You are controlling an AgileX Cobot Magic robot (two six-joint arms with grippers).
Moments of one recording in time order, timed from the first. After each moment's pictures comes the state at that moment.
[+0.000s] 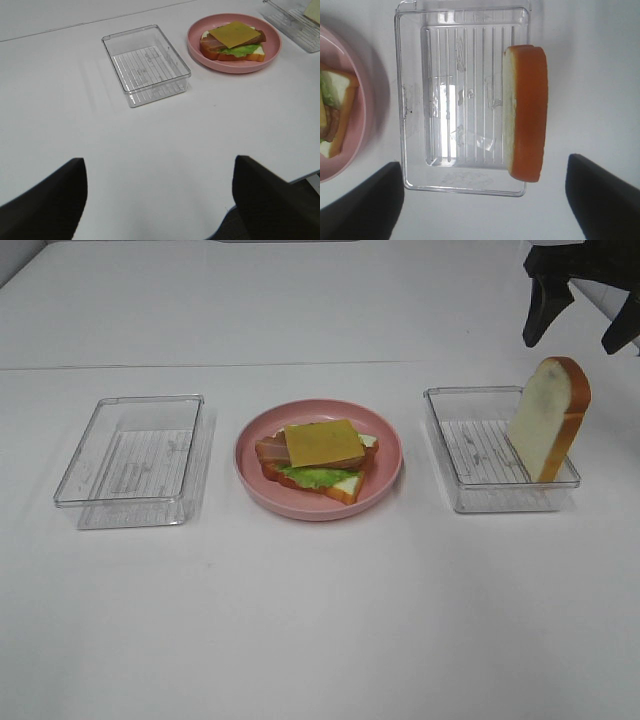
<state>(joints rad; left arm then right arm) -0.30 0.00 -0.50 -0.01 1.05 0.00 0.01 2.02 -1.84 0.10 1.22 -0.02</state>
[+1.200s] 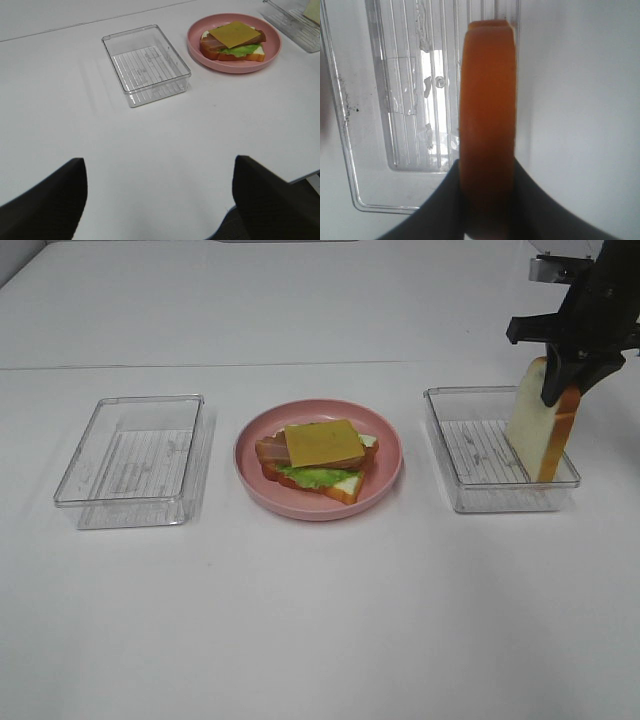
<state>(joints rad) -0.30 0.00 -0.50 -0.01 1.05 0.00 0.01 2.16 -1.84 0.06 1.22 -0.01</state>
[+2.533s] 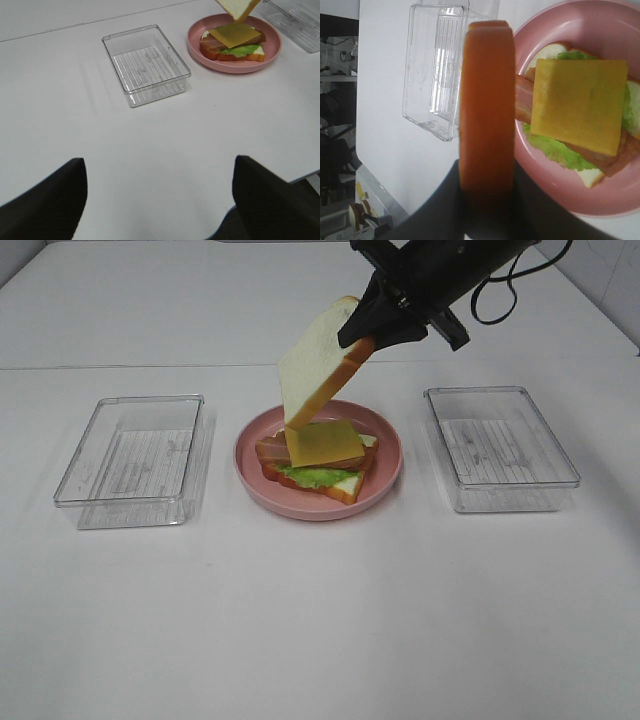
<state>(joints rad) -0.30 0.00 -0.50 -0.01 1.05 0.00 0.21 2.17 -1.84 0.80 1.09 -0.19</state>
